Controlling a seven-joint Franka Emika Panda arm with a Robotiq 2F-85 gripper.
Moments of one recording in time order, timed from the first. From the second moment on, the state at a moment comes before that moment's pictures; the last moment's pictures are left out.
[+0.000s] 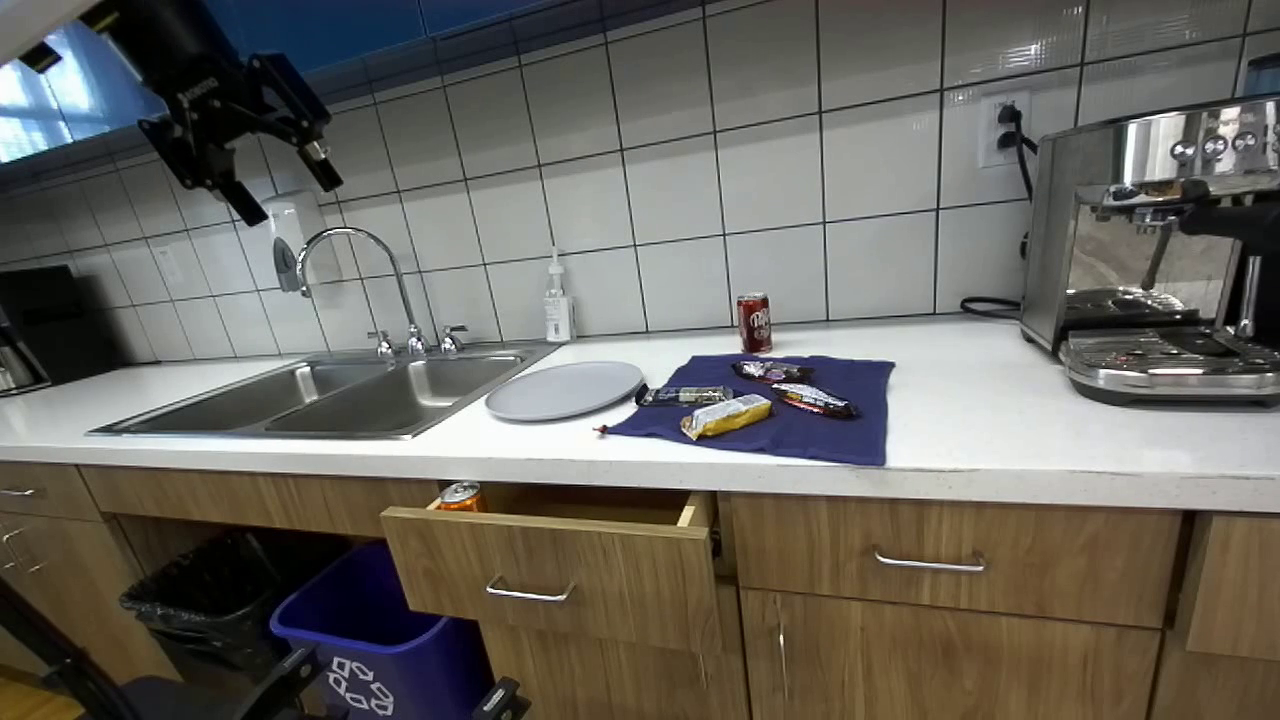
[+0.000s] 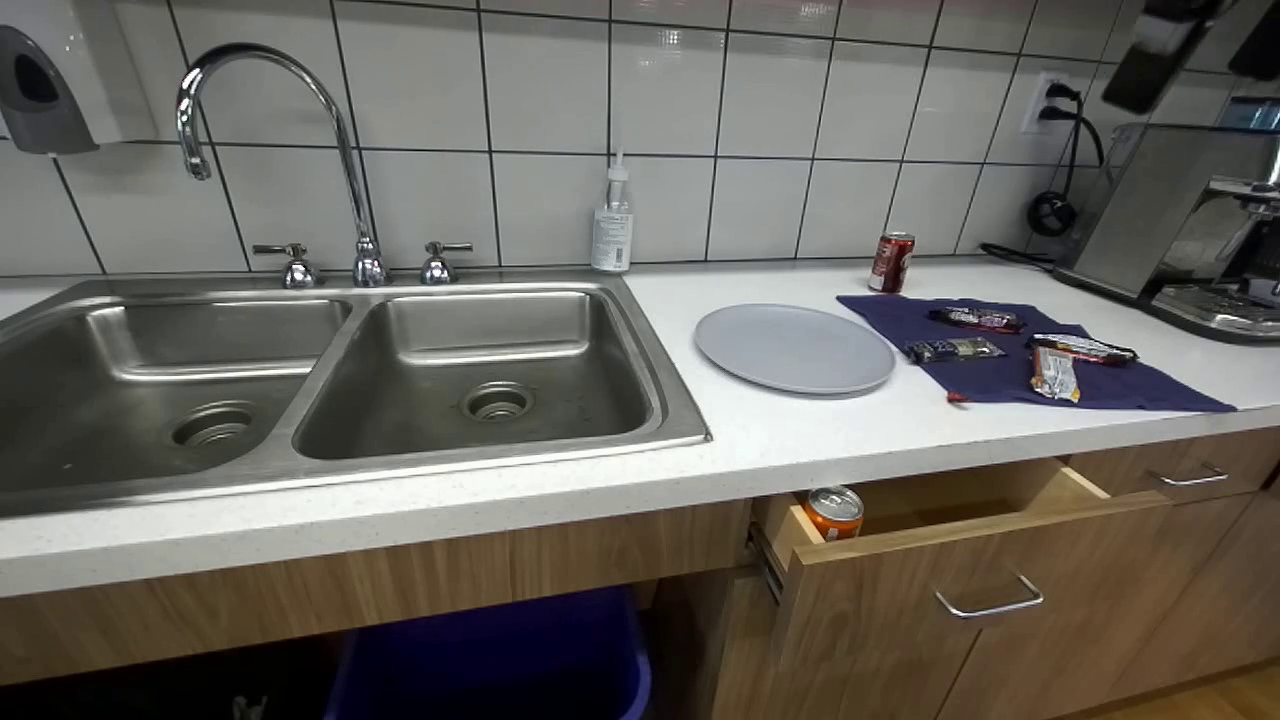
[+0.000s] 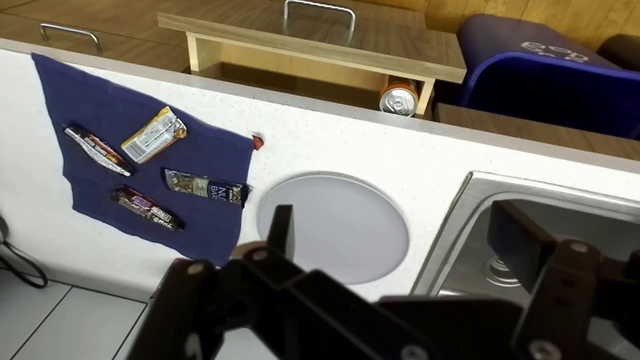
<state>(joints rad) 0.12 -0.79 0.27 -2.62 -0.08 2.14 0.16</state>
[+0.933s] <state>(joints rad) 0.10 -0.71 0.21 -2.71 -0.08 2.29 0.17</state>
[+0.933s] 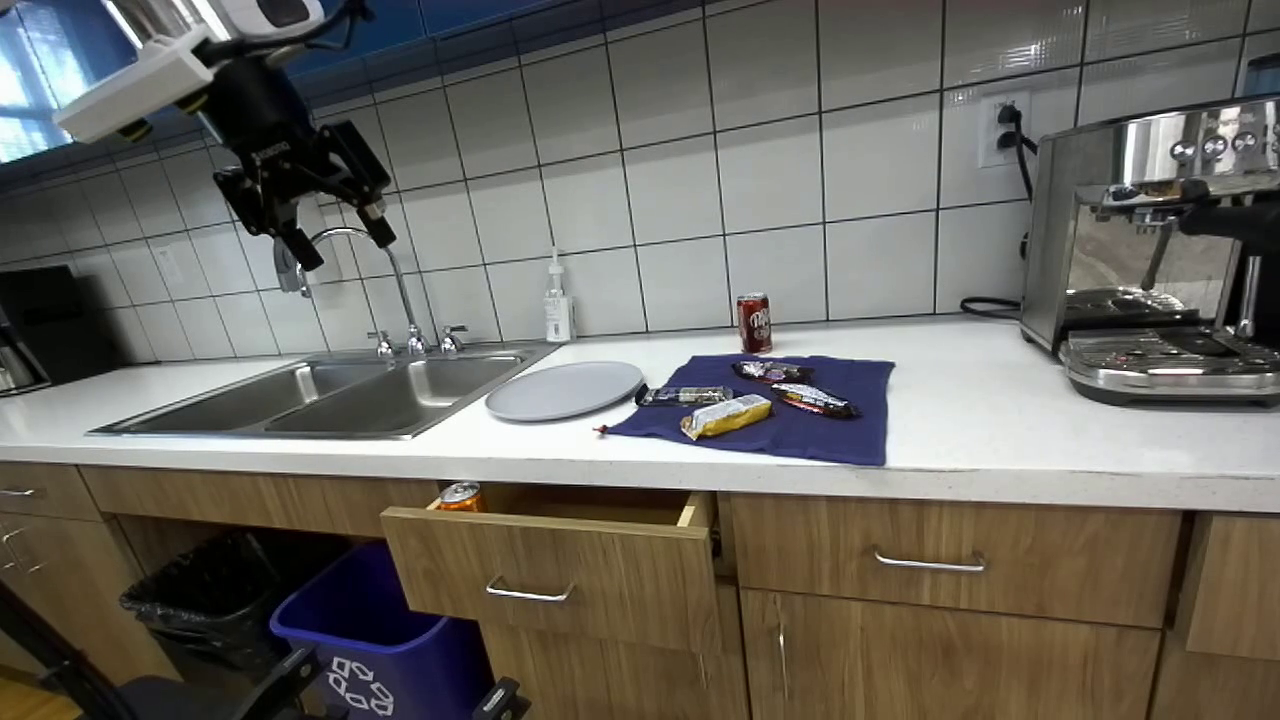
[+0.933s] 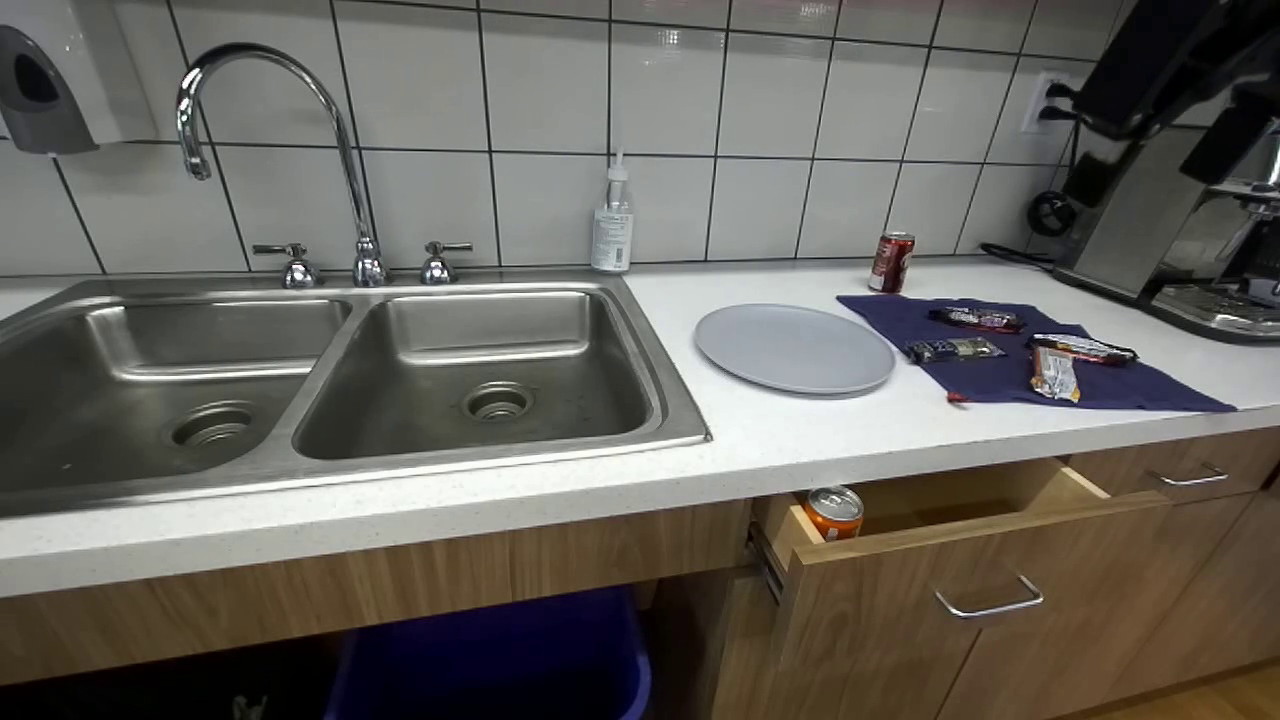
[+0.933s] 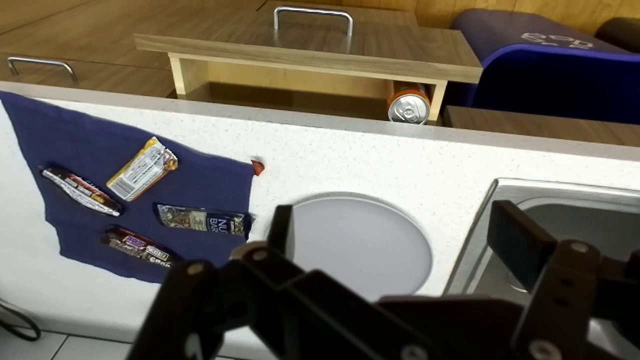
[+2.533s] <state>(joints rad) 0.02 -0.59 0.12 -2.78 -0.12 2.48 0.15</state>
